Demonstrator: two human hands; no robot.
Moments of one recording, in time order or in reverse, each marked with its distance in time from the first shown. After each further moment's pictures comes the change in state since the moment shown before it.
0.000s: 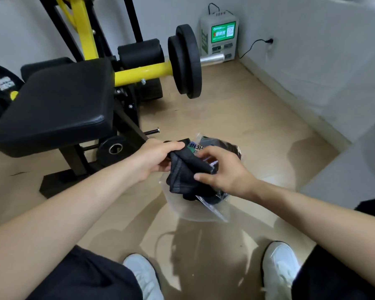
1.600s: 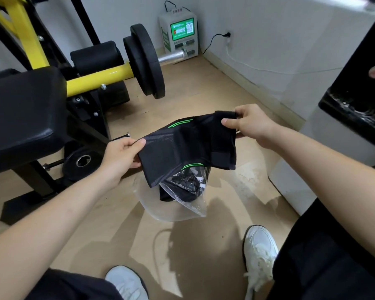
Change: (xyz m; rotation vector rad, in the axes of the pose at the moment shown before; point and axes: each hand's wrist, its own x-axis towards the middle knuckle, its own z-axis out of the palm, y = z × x) left_hand 0.024 -0.011 0.017 0.069 0.189 0.267; right_hand 0.006 0.046 -0.137 0.251 0.295 0.384
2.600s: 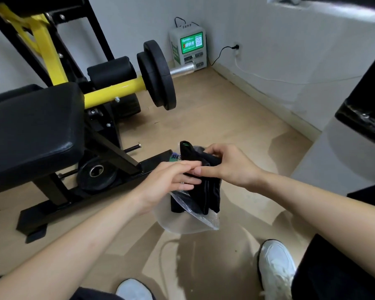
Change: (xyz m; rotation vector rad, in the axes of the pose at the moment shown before) left_hand -0.056 0.033 0.028 -0.202 -0.600 -0.014; right_hand -0.047 -0.001 0.079 -0.015 -0.201 -0.179
